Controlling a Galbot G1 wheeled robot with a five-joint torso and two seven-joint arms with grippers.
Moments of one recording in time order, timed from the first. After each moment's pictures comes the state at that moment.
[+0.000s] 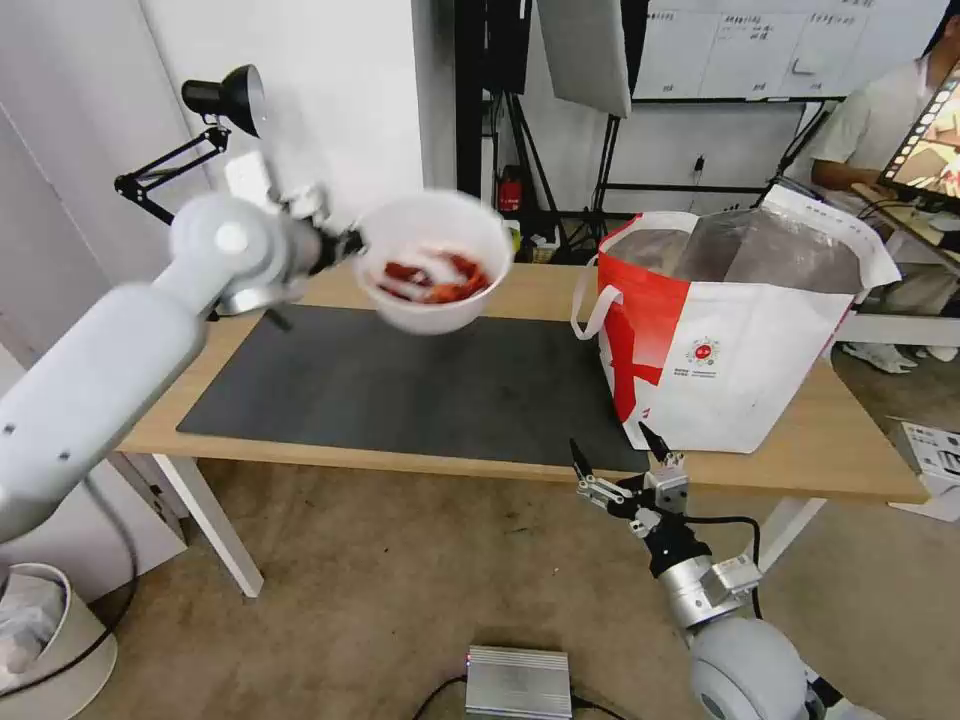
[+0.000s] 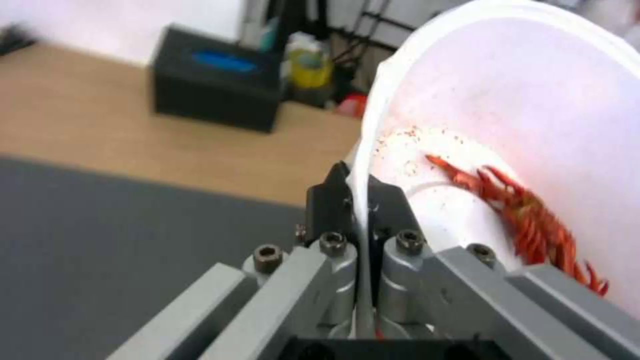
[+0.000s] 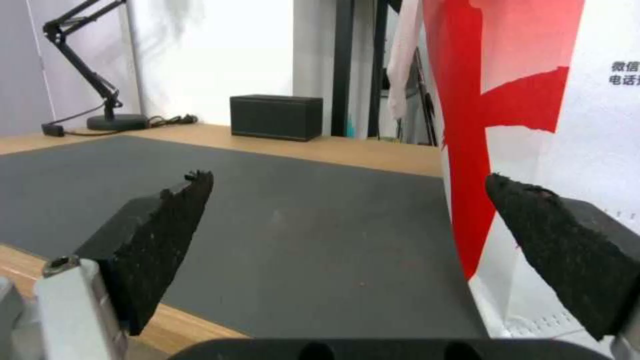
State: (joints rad) left arm -0.11 -0.89 0.30 -1.70 -1.88 0.56 -0.91; right arm -1.40 0.86 0.15 2.07 0.41 0.22 0.31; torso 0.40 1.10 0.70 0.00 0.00
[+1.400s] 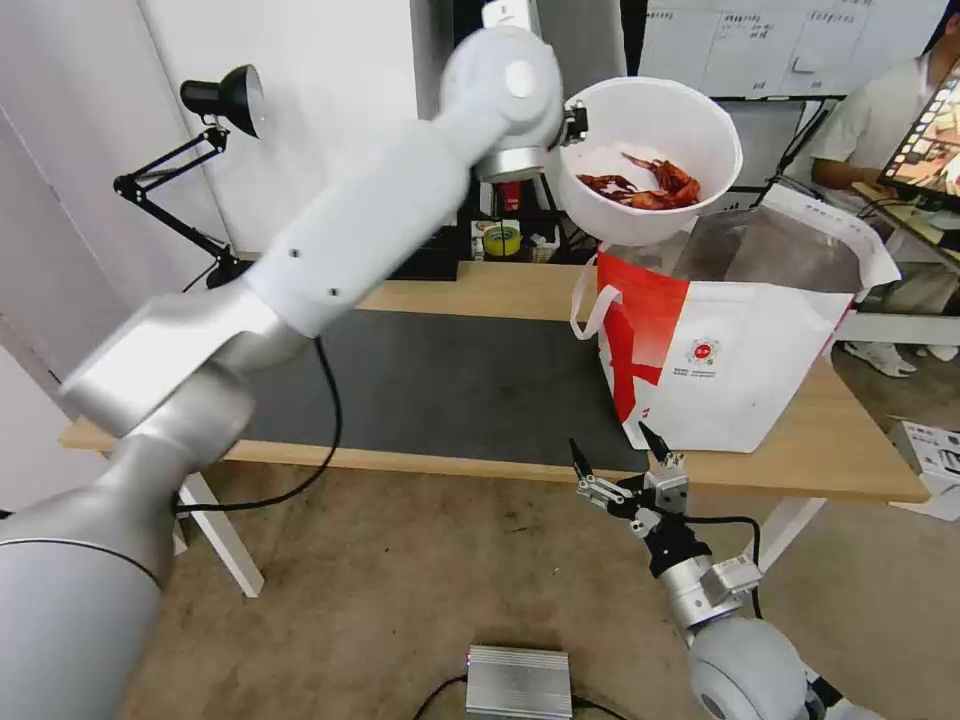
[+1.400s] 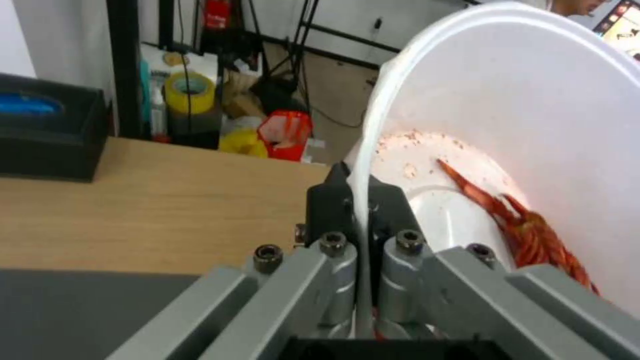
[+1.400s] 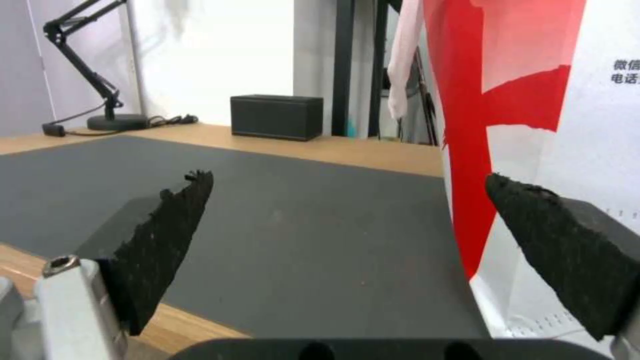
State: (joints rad) left arm -0.34 -1.48 0.44 -1.24 -1.73 0.47 -0.96; right arm -1.40 0.86 0.15 2.07 0.41 0.22 0.31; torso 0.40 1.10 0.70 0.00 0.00
